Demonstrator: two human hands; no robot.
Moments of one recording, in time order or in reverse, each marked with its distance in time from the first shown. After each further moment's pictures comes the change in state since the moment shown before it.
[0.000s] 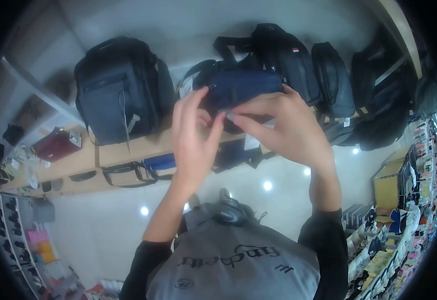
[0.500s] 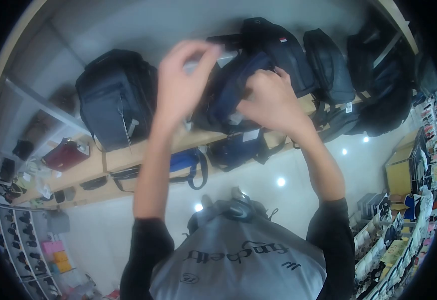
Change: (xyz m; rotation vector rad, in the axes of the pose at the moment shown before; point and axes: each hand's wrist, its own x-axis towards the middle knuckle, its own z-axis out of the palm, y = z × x) left_hand 0.115 -0.005 0.011 -0.206 -0.269 0.013; right_hand 0.016 0.026 0.021 -0.138 0.059 0.201
